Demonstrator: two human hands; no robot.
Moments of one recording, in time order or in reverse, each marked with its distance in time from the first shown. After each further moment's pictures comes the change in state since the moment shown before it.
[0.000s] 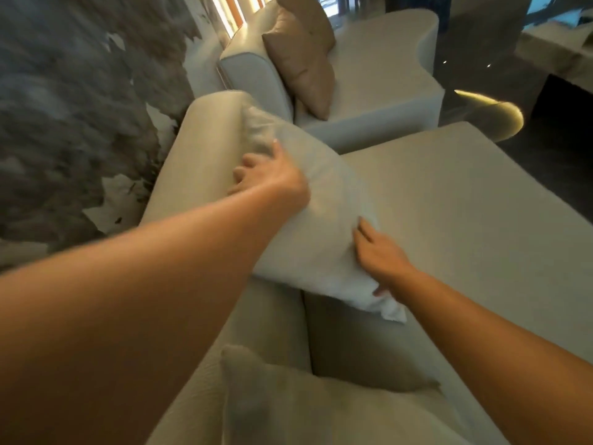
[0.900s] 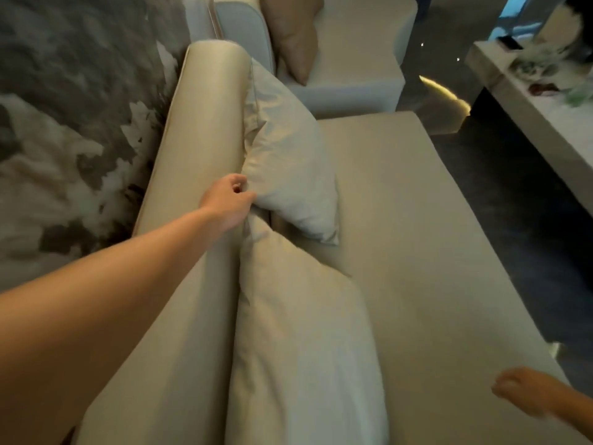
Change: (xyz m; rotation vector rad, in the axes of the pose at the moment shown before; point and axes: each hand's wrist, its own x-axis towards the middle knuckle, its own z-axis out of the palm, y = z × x) left_hand -0.145 -0.135 -0.006 -0.752 -0.171 0.048; right_hand -0.310 0.185 -0.226 -1.093 -0.344 0.527
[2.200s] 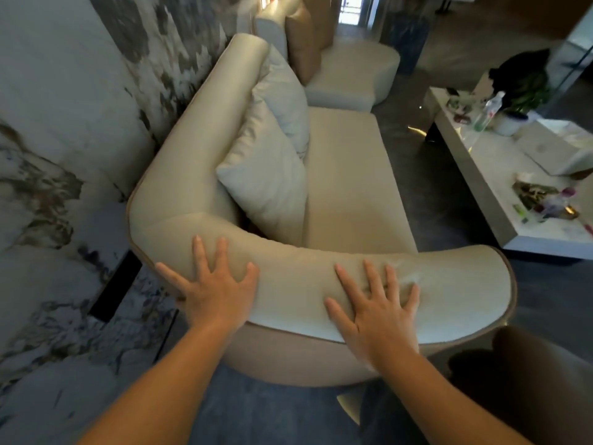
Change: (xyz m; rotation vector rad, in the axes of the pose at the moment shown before) left_hand -0.671 -0.097 0.111 0.383 0.209 -0.271; right_hand -0.352 0.092 0.304 -0.080 0.784 -0.457
